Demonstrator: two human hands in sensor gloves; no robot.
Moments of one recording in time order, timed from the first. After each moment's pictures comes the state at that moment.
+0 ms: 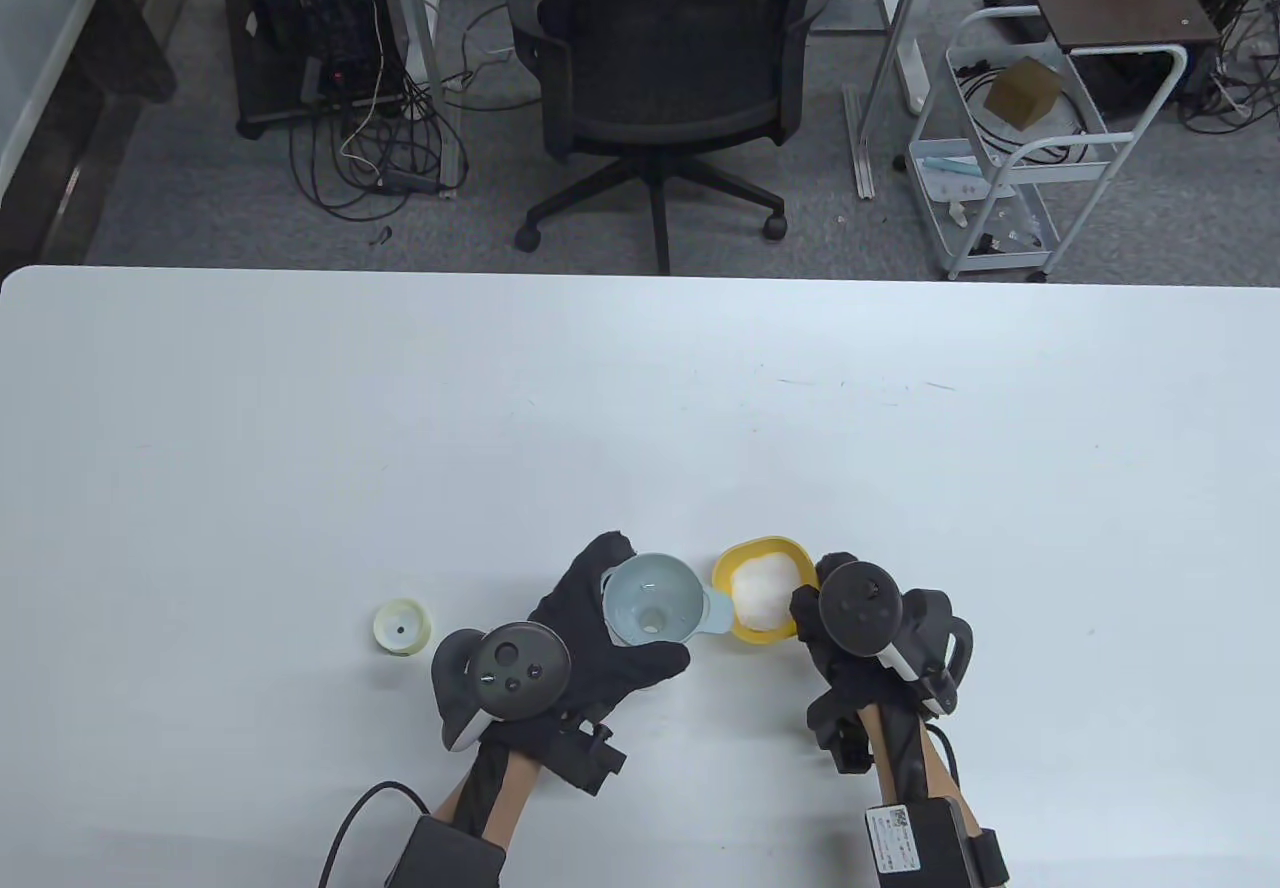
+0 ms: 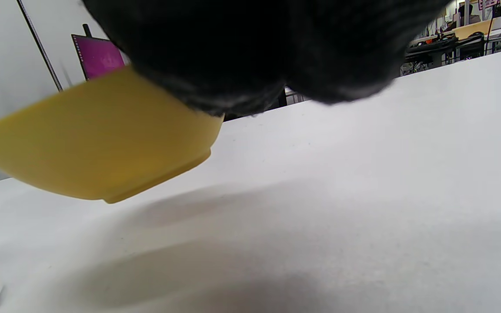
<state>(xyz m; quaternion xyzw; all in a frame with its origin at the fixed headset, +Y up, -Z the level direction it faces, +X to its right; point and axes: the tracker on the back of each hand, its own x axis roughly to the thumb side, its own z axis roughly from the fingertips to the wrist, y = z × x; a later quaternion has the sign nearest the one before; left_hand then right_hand) -0.103 -0.721 -0.181 0.07 -0.16 0.38 0.91 0.183 -0.730 -0.223 0.00 0.01 0.99 0.15</state>
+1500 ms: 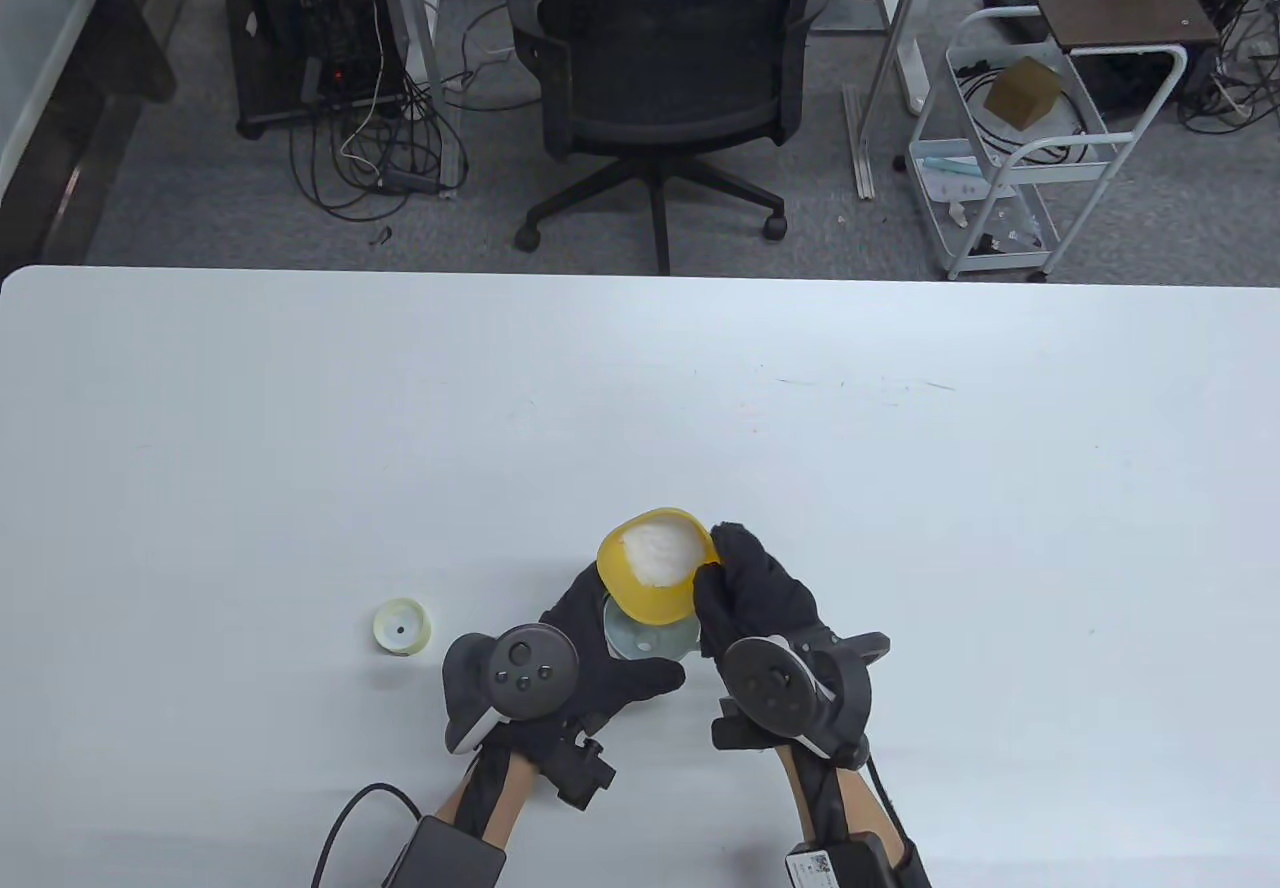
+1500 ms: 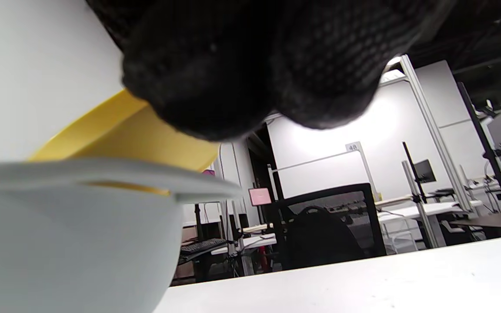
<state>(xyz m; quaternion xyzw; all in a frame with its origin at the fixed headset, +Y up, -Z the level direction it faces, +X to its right) -0.102 -0.741 -0.180 0.03 -0.15 0.35 0.92 0.099 -0.671 -0.181 0.13 -0.25 0.94 0.17</state>
